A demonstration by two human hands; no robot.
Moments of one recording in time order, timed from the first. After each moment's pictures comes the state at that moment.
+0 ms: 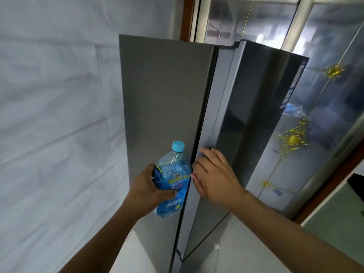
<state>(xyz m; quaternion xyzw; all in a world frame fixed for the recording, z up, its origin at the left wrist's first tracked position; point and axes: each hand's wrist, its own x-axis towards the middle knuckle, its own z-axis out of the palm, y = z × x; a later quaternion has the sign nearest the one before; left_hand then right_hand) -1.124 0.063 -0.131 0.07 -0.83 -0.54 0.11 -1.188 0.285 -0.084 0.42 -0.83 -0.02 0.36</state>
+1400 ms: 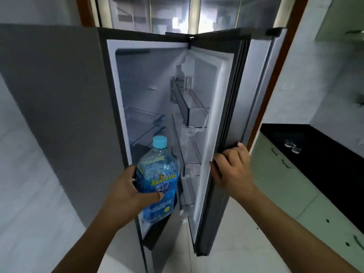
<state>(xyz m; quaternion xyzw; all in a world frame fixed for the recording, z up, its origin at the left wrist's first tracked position) -1.109 0.162 -0.111 -0.12 -0.80 -0.59 -0.01 -1.117 0.477 -0.116 0.15 -0.82 -0.02 0.55</state>
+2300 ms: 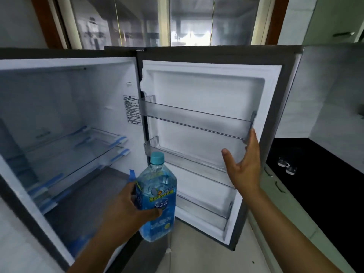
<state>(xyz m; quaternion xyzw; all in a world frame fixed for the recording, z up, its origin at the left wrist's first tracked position) -1.188 0.414 -0.114 -0.07 -0.83 -0.55 0.00 -1.225 0.738 -0.092 -0.01 -0.78 0.42 0.47</state>
